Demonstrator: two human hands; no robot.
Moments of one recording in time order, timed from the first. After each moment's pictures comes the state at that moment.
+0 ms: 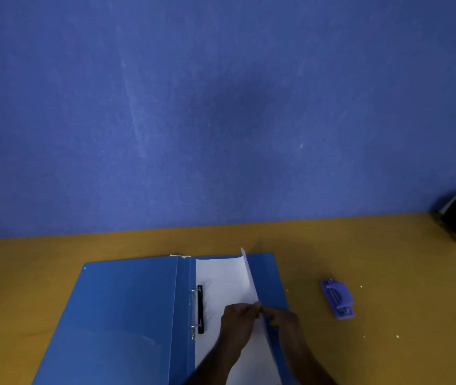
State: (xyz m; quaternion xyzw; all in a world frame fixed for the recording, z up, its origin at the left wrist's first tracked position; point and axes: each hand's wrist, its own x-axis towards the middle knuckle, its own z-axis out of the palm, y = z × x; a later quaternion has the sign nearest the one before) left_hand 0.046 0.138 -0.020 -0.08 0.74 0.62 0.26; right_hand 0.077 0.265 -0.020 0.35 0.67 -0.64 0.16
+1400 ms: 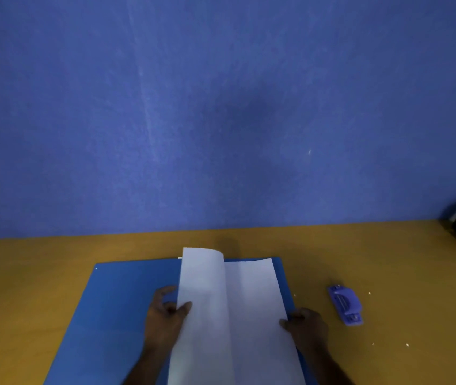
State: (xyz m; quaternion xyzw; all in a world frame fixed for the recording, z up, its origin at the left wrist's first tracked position) left_hand 0.016 -0.012 -0.012 -0.15 0.79 0.60 0.01; right_hand 0.082 0.278 -0.023 0.40 0.82 -0.40 0.02
